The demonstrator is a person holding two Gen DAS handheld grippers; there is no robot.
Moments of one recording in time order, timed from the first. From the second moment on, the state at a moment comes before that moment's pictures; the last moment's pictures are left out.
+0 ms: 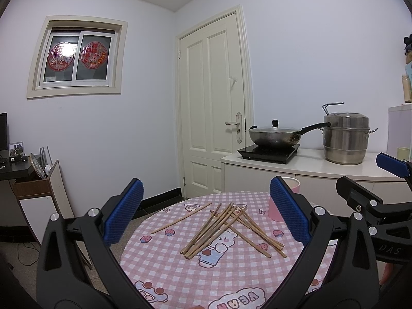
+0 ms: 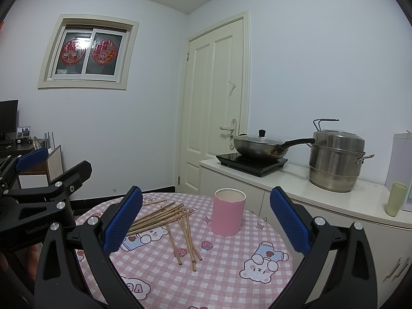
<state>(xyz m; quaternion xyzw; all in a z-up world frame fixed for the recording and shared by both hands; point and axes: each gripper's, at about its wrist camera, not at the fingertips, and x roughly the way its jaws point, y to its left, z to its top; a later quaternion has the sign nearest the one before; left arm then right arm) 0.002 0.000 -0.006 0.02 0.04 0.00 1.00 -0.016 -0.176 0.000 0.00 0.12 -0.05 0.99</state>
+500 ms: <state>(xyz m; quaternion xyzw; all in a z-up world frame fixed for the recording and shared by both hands) 0.002 0.001 -0.008 0.02 0.04 0.00 1.00 -0.015 -0.173 0.001 -0.01 0.12 -0.05 0.99</state>
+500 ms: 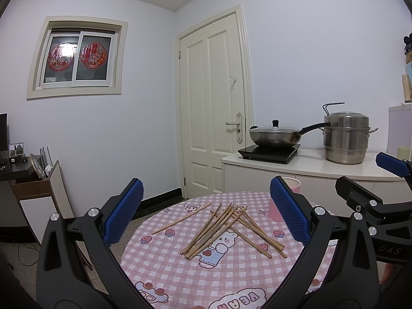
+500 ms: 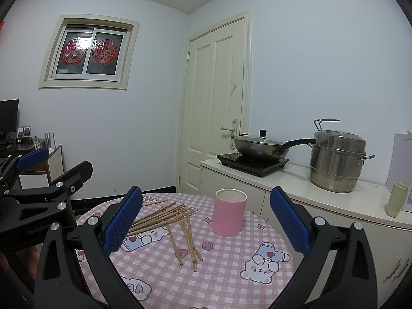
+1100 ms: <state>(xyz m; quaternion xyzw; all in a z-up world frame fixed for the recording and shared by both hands) 0.006 0.004 -0.010 0.02 0.05 0.00 1.00 -0.013 -0.174 0.001 0.00 0.13 -0.05 0.99</state>
